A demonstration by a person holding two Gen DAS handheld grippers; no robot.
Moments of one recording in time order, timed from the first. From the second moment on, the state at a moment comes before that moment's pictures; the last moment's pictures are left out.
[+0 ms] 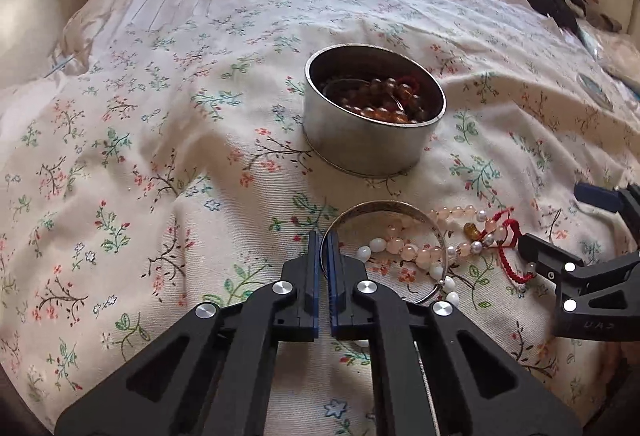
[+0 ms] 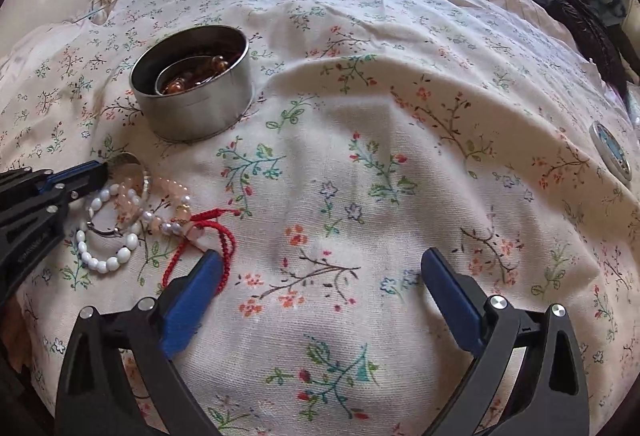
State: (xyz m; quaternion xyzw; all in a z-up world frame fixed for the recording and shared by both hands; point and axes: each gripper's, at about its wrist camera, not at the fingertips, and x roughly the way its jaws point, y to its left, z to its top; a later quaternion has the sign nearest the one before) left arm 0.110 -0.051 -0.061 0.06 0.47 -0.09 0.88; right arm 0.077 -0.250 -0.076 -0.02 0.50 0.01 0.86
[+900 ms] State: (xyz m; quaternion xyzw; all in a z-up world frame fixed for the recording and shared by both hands) left arm 0.109 -0.031 -0.062 0.03 0.47 -0.08 0.88; right arm 0.076 -0.246 -0.070 0.08 0.49 0.14 0.86
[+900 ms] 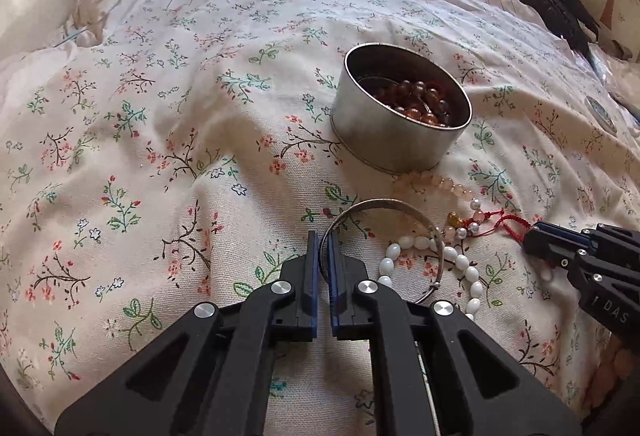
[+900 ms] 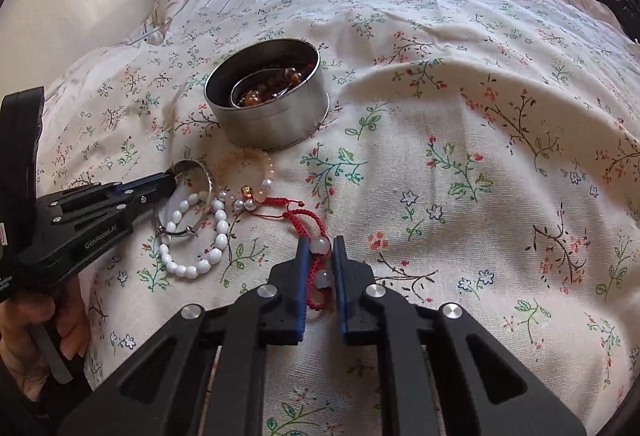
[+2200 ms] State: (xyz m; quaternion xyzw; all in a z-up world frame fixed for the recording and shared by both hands) left arm 0.102 -0.025 -0.050 -0.01 0.45 -0.09 0.89; right arm 0.055 -0.279 -0.023 0.26 0.36 0.26 0.86
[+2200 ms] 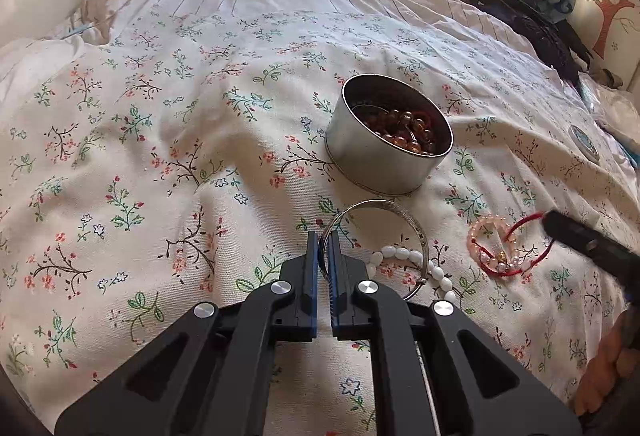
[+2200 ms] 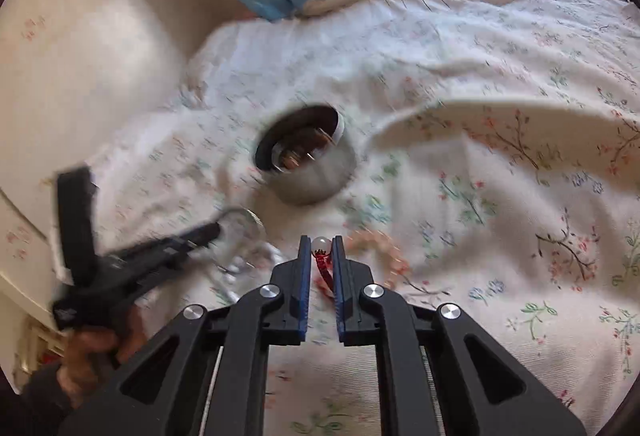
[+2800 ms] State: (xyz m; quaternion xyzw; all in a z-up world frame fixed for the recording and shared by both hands) left arm 0.104 -0.023 -0.051 -0.01 0.45 -0.09 0.89; right arm 0.060 -0.311 -0.032 0.35 0.35 0.25 0.83
